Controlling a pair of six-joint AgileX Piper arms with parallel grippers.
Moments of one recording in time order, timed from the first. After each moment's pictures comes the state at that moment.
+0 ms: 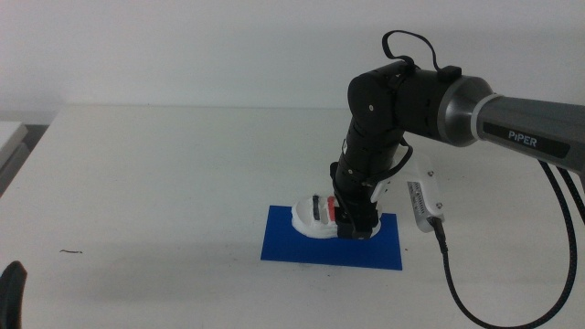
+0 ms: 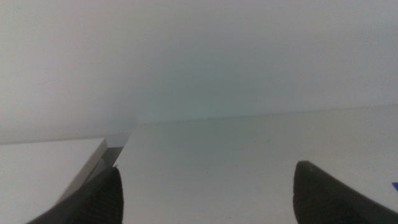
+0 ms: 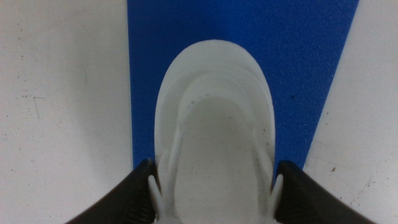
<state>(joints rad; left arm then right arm) 0.00 0.00 0.00 0.10 0.13 -0.05 0.59 2.10 -1.66 0.04 1.06 2.11</state>
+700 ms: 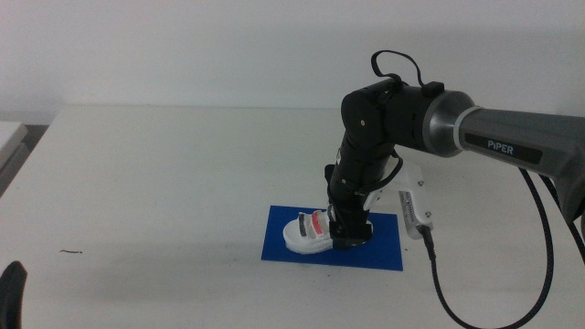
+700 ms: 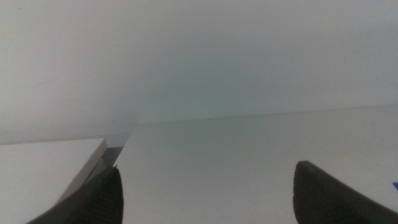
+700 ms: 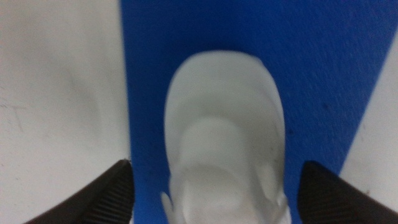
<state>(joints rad) 0.00 0.00 0.00 0.10 0.13 -0.05 0.59 2.15 -1.66 0.05 0.99 2.12</state>
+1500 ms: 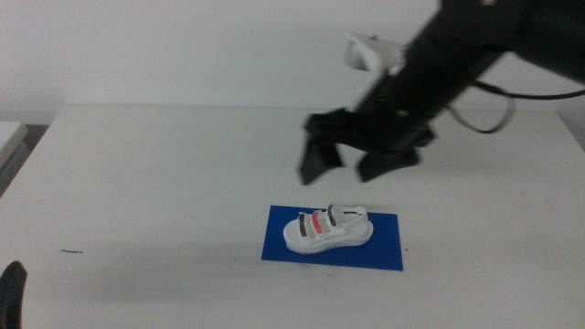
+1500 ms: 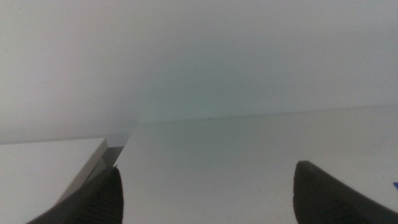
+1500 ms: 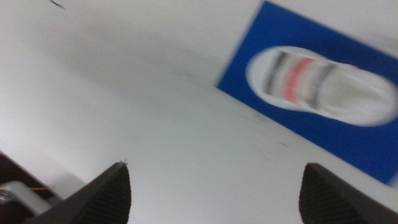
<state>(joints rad) 0.00 0.00 0.00 0.10 0.13 -0.05 0.57 1.74 -1.59 0.35 1.13 0.11</state>
